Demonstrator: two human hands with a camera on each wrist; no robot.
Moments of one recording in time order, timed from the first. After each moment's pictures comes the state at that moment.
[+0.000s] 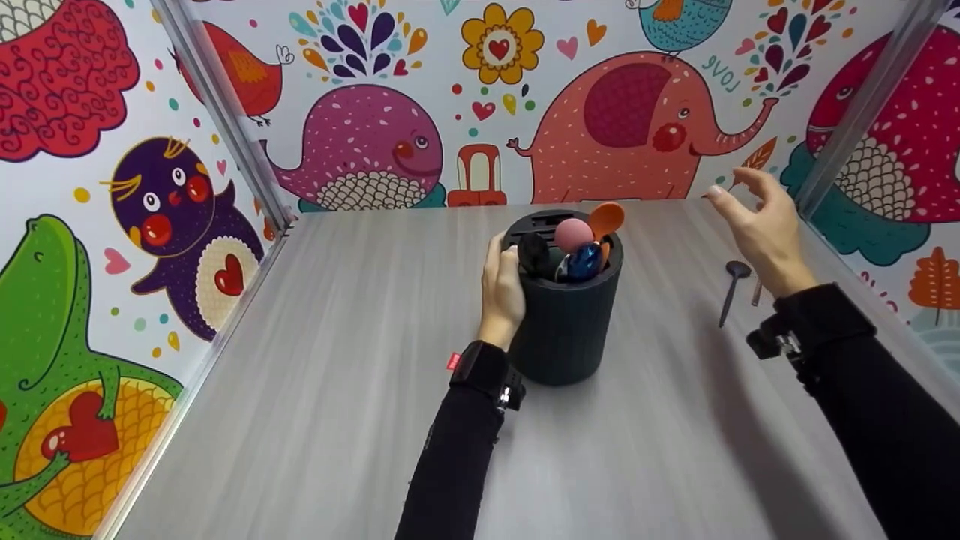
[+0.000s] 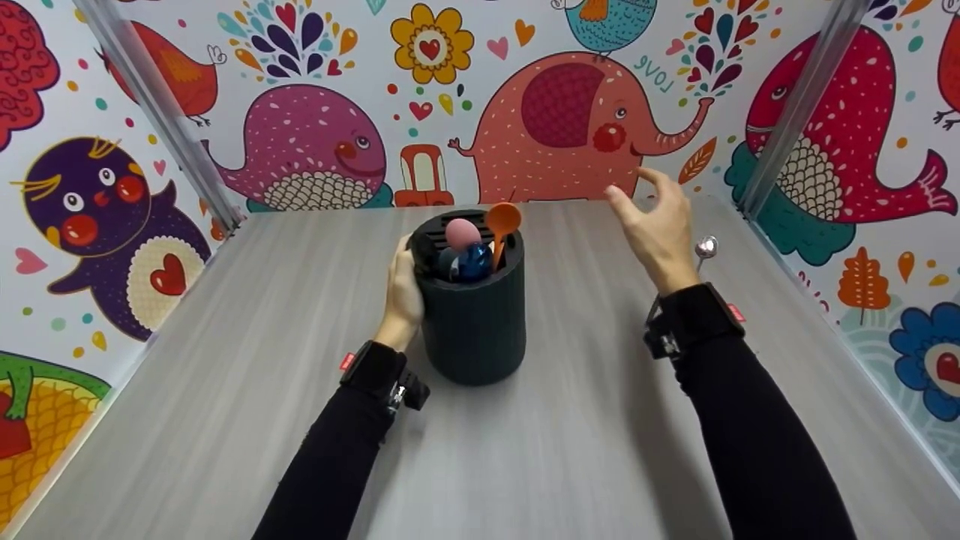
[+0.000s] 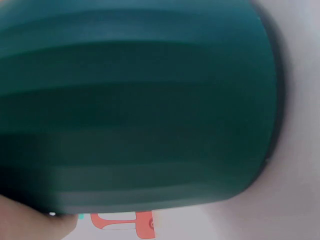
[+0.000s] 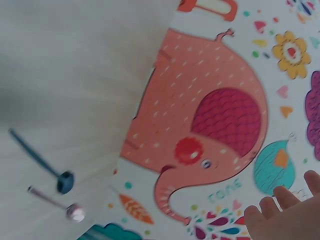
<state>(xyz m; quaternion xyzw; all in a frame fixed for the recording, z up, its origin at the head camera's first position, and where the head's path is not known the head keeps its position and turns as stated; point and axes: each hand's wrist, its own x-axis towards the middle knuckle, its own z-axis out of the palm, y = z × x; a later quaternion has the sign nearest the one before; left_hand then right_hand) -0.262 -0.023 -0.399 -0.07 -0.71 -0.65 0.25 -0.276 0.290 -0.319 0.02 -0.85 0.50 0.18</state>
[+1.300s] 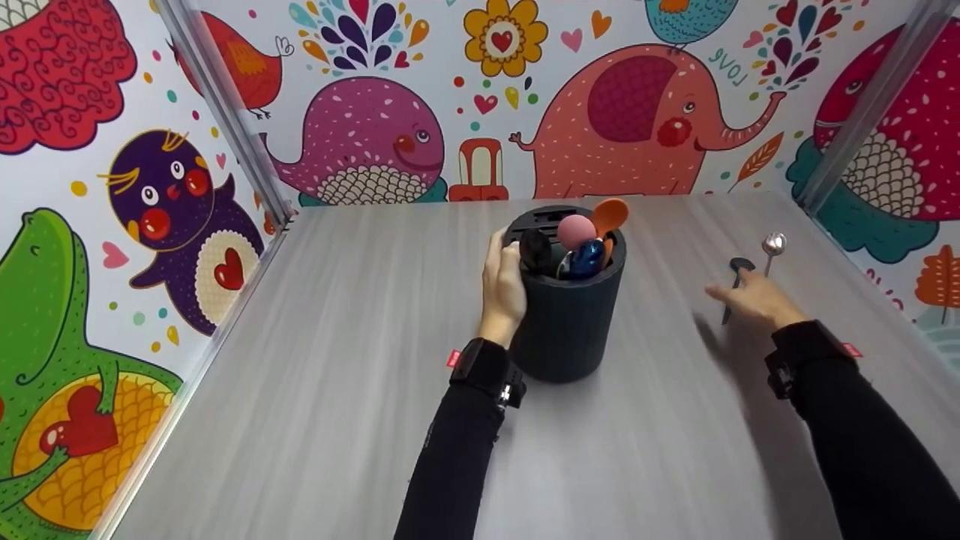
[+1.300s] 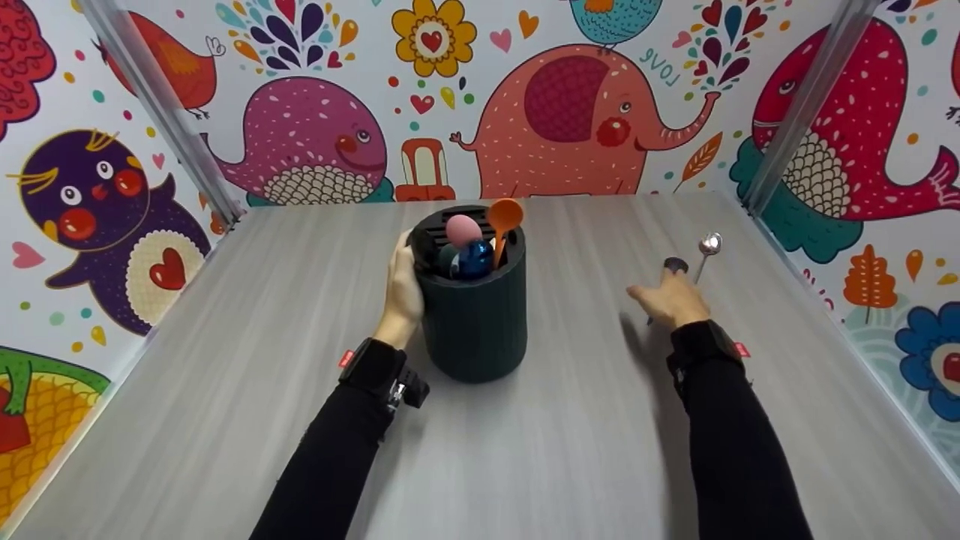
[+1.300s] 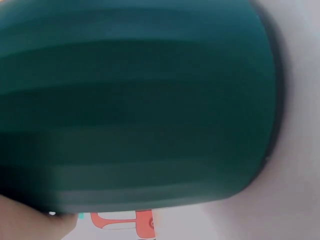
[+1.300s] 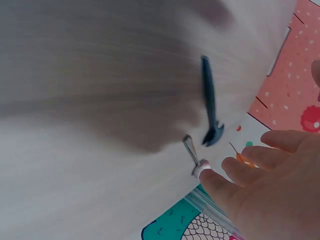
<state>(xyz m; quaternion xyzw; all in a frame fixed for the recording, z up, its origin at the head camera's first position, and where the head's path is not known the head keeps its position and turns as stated) -0.262 -0.024 -0.399 -0.09 -0.71 -0.66 0.25 -0.289 0.357 -0.415 0.01 -0.95 0.28 -0.14</state>
